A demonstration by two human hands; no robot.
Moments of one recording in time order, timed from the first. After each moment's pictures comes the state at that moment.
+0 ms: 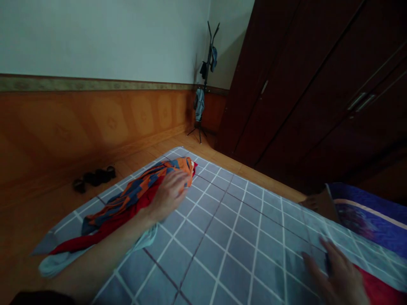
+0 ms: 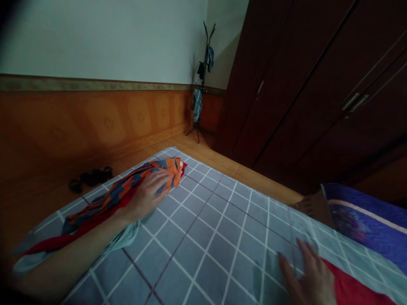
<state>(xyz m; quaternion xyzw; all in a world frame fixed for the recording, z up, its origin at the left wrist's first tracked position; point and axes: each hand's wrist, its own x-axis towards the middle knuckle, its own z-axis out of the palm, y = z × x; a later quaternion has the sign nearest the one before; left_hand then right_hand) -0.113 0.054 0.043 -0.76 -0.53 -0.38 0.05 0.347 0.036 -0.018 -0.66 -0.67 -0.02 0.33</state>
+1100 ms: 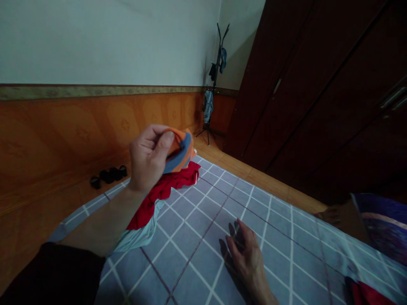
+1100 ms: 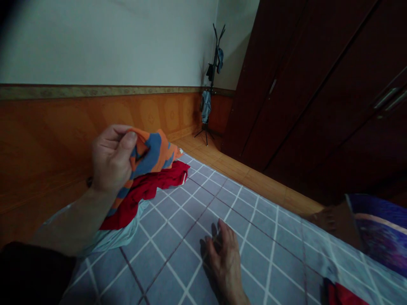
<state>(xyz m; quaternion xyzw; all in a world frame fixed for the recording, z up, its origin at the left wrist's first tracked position) -0.090 0.058 0.175 -0.53 -0.49 -0.69 0.02 0.193 0.058 -0.065 -0.49 -0.76 0.19 0.37</state>
